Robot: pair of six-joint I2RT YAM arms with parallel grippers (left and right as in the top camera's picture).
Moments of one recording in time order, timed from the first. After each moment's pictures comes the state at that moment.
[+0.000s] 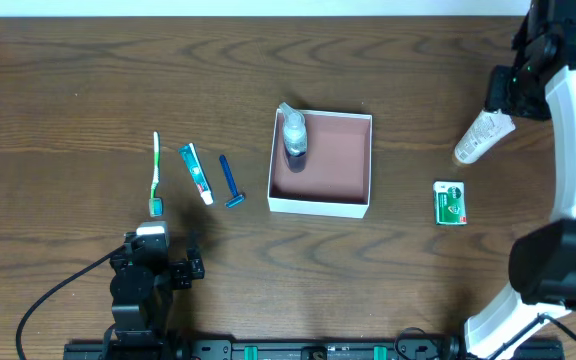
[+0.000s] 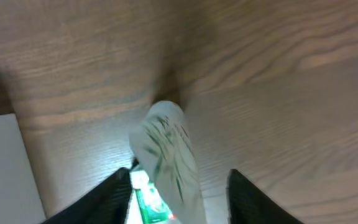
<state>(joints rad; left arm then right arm) -0.01 0.05 0.16 -0.61 -0.06 -0.04 -0.12 1.90 1.92 -1.30 0.11 0.12</state>
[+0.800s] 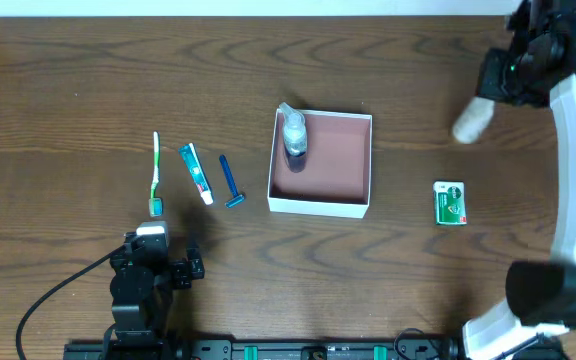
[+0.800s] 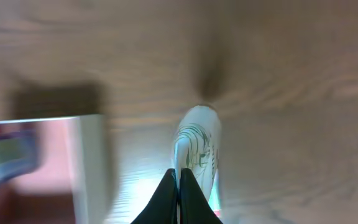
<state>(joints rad) -0.01 0.05 0.16 -0.61 -0.06 -0.04 -0.02 1.77 2.05 -1.37 -0.01 0.18</state>
